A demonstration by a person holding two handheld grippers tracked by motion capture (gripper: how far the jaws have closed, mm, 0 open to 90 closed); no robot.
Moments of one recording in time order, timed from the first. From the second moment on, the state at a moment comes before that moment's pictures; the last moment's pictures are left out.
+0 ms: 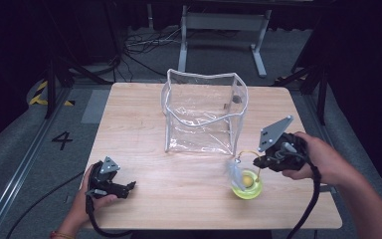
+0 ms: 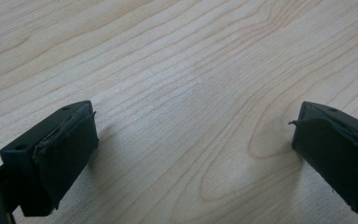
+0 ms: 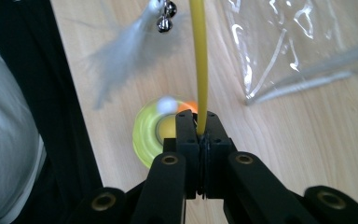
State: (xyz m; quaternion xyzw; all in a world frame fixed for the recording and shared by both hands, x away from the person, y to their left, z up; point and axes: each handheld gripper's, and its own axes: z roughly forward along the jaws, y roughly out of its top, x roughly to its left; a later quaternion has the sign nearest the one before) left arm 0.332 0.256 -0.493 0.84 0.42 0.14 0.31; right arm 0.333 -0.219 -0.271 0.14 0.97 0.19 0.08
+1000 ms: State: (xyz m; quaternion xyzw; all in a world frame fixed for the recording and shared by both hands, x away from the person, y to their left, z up) left arm 0.332 0.257 -0.493 0.84 0.42 0.15 0.31; right arm 0.403 -0.285 -0.218 0.26 0.94 0.18 0.14
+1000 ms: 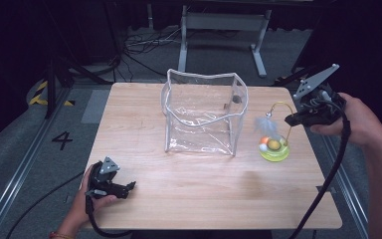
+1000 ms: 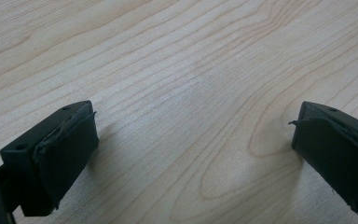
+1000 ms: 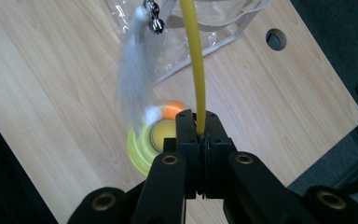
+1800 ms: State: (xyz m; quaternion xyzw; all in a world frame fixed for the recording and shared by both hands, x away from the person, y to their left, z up) left arm 0.332 0.257 -0.493 0.84 0.42 0.15 0.31; right arm 0.450 -0.261 -0.134 0.28 0.92 0.19 0.20
